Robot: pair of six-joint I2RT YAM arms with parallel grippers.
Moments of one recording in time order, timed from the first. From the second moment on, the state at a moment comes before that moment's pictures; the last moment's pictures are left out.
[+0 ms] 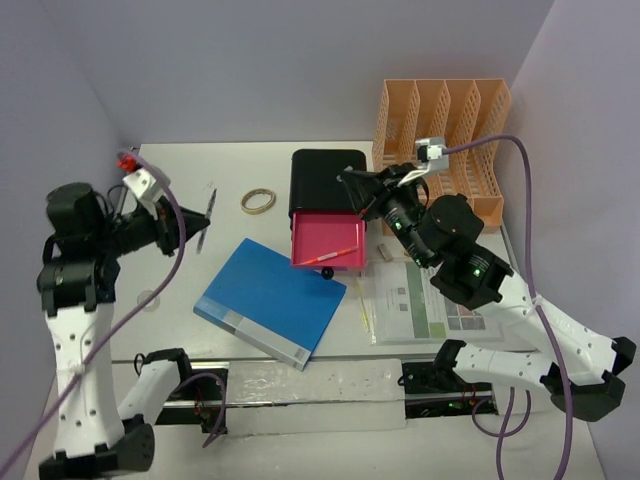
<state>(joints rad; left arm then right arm) 0.12 0.86 1.30 -0.82 0.98 0.24 0.92 0.97 1.19 -0.07 0.42 0.41</state>
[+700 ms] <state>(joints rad) -0.33 1.34 1.48 -0.93 1.11 0.57 0.93 0.99 1.02 0.21 -0.06 0.08</state>
